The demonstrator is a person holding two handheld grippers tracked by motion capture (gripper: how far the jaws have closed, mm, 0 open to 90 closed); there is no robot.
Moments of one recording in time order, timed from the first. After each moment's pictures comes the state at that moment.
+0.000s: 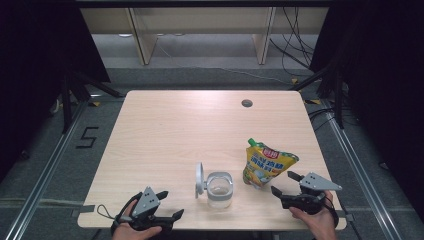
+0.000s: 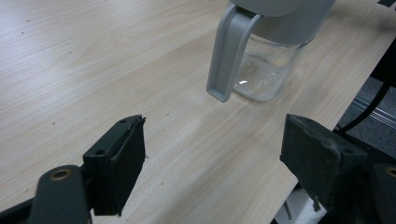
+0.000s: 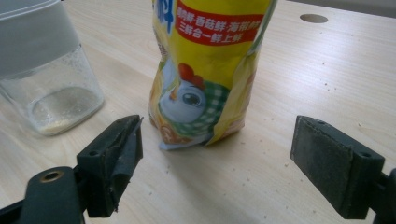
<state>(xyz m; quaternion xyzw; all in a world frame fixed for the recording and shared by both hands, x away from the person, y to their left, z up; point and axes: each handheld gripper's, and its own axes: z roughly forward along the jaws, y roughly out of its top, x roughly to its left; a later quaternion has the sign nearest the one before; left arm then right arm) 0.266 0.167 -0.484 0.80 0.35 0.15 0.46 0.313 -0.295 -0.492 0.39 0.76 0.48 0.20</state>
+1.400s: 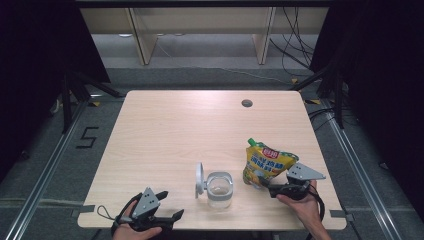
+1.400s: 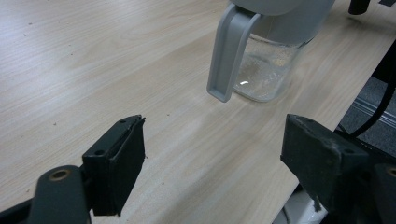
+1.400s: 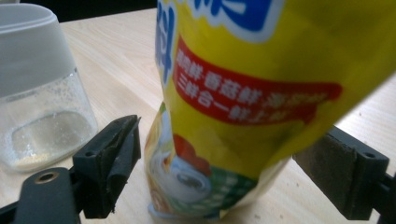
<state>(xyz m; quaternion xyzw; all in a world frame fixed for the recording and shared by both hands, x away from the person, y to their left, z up) 0.264 0.168 -0.486 0.80 0.35 0.15 0.46 0.355 -0.273 -0.505 0.30 0.76 0.53 0.23</state>
